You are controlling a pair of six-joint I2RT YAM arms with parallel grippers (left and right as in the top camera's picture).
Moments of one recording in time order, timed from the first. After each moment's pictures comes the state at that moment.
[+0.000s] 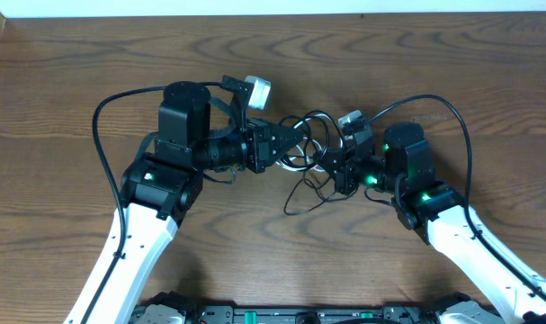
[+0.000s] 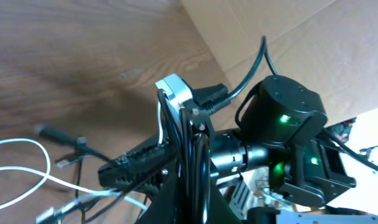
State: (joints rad) left arm -0.33 1.21 1.09 -0.40 0.85 -0.44; right arm 0.40 1.30 0.68 0.08 -0.61 0.29
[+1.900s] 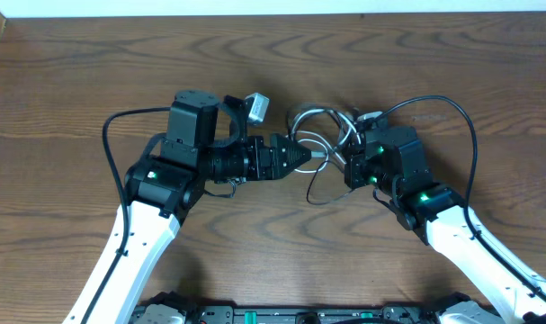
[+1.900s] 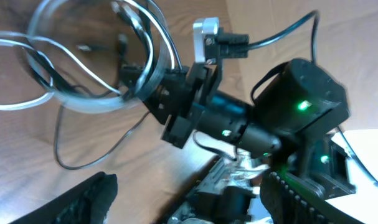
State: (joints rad) left arm -0.34 1.22 1.09 -0.61 0.84 -0.56; right arm 0.42 1.30 0.68 -0.07 -0.15 0.28
